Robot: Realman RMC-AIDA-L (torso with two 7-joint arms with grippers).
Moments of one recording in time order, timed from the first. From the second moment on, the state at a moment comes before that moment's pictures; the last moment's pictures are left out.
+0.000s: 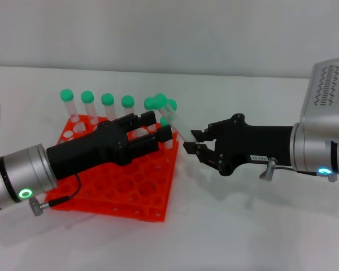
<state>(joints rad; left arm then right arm) -0.50 -2.08 0.85 0.46 -1.61 -1.54 1.79 0.42 2.02 -1.65 -1.19 1.56 0.95 -1.49</state>
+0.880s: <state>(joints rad) -0.54 -2.08 0.86 0.42 -1.60 -1.51 1.76 0.43 2.02 -1.73 -1.20 1.56 0.88 -1.49</state>
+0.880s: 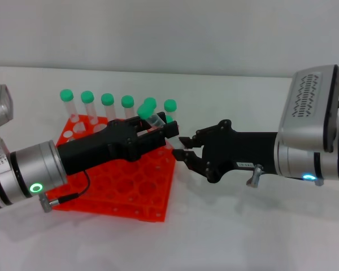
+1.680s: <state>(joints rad) -0.52 -2.08 0.86 0.42 -1.62 -1.50 1.74 0.44 2.02 -1.75 -1.19 1.56 0.84 -1.51</state>
